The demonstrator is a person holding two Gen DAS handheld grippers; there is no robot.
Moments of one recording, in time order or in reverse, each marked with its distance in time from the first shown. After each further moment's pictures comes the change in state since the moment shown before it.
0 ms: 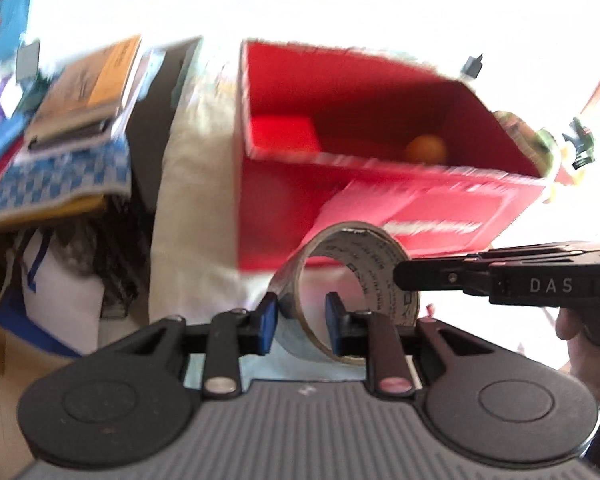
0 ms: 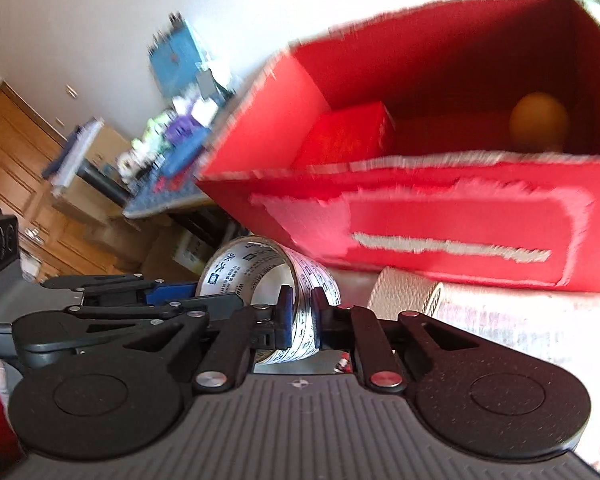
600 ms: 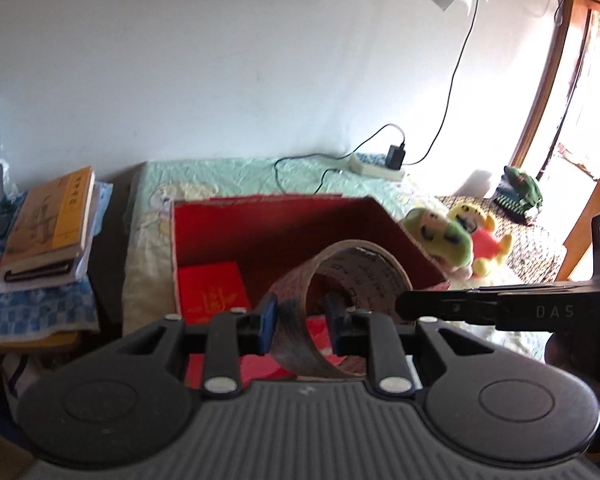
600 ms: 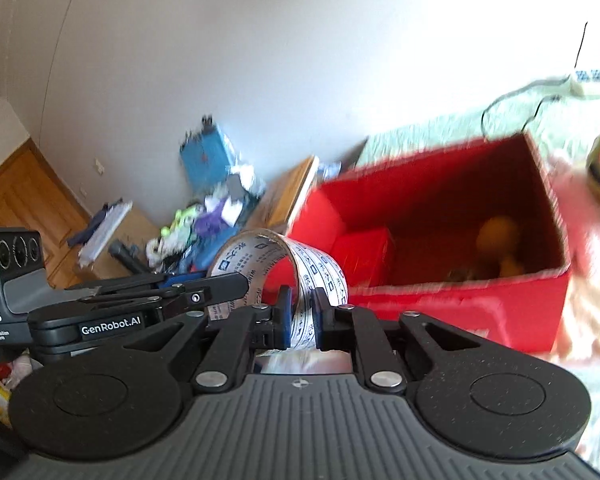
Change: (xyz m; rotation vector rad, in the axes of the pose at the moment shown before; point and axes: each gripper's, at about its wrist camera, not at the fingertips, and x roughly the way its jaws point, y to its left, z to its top) left arm -0.062 -0.042 0.050 0.120 -0.277 -0.131; right arm -0.088 0.018 0.016 -0.024 -0.295 0.011
